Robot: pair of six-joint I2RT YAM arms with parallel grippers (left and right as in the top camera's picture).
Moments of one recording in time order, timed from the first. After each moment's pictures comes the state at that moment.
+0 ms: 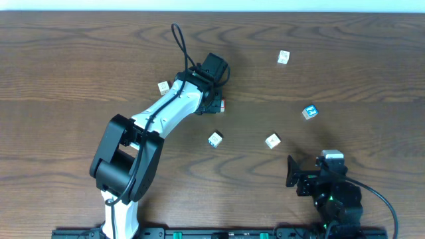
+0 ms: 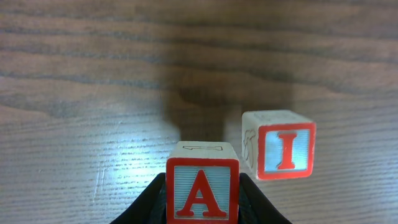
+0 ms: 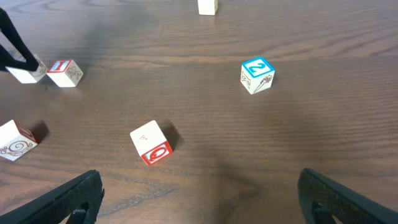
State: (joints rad) left arm -0.53 2.03 1.46 -0.72 -0.03 -0.46; right arm 0.12 0.01 0.16 -0.62 0.00 0.15
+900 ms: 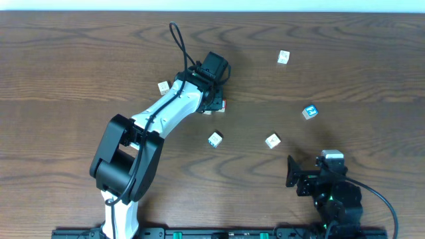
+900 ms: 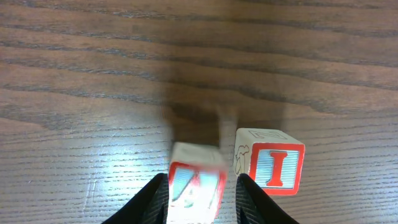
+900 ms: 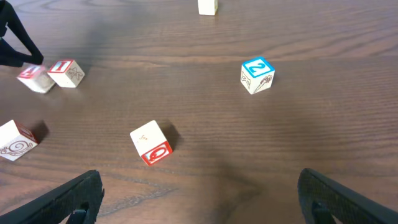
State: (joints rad) left arm -0.53 2.03 1.46 -0.69 -0.03 -0.49; right arm 0.12 0.01 0.16 -0.62 -0.01 0.15
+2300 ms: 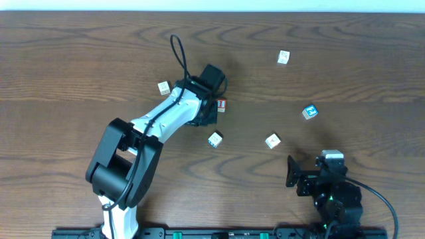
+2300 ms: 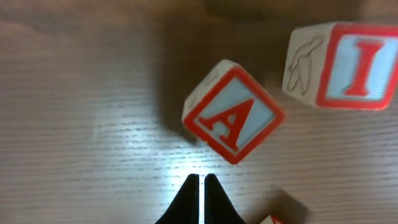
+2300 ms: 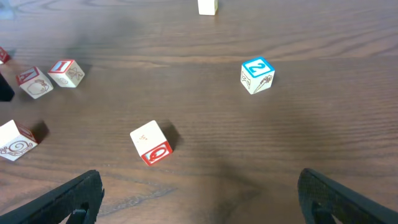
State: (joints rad) left arm -0.54 1.98 1.34 -0.76 -0.01 -0.47; right arm 0.12 0.01 0.16 -0.62 -0.01 0.15
